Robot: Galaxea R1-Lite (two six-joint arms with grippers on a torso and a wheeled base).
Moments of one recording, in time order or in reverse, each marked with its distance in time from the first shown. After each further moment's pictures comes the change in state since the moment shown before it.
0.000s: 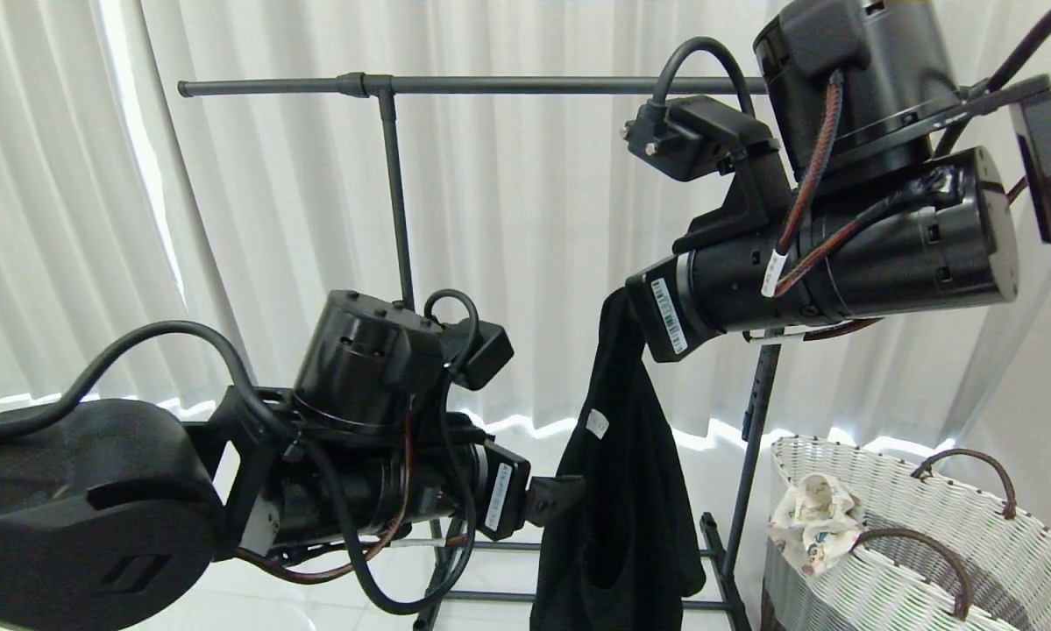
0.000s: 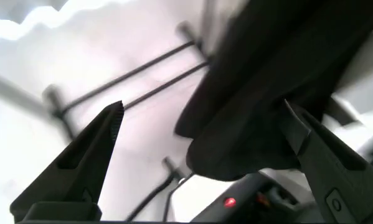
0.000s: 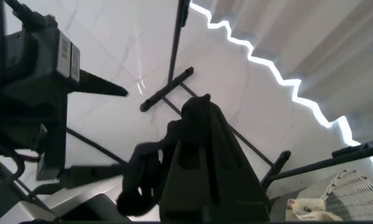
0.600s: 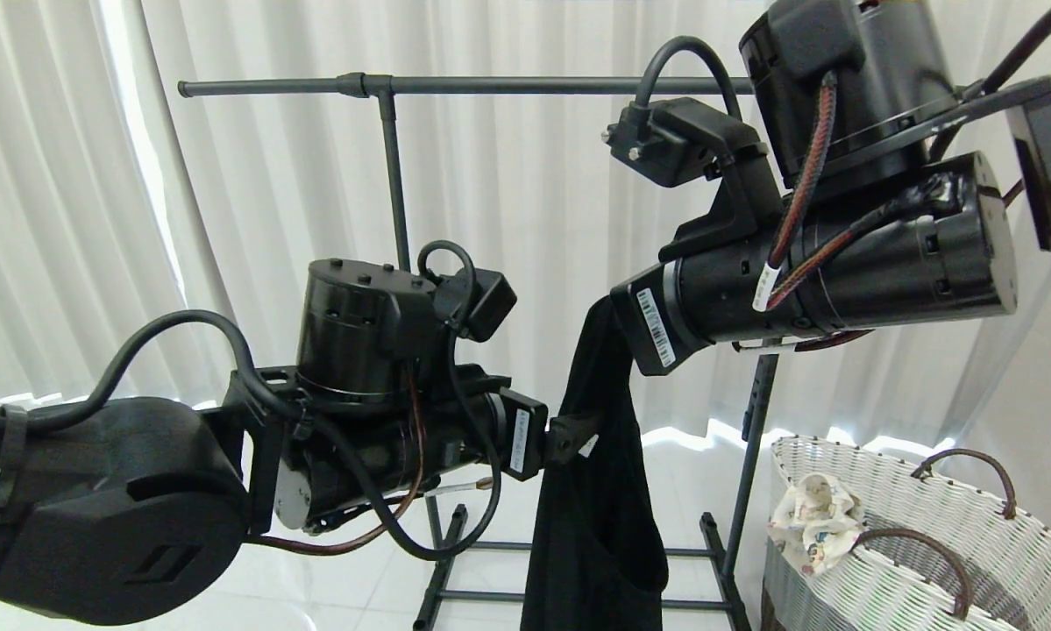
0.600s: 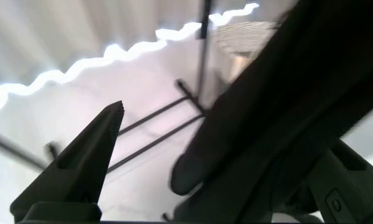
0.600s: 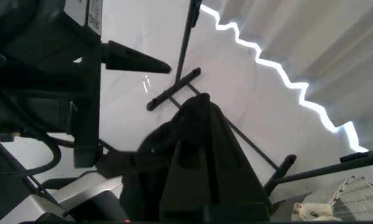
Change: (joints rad) left arm 0.001 0.034 -0.007 -0.210 0.069 0.010; right arm 0.034 0.003 0.000 0.000 -0.006 0.005
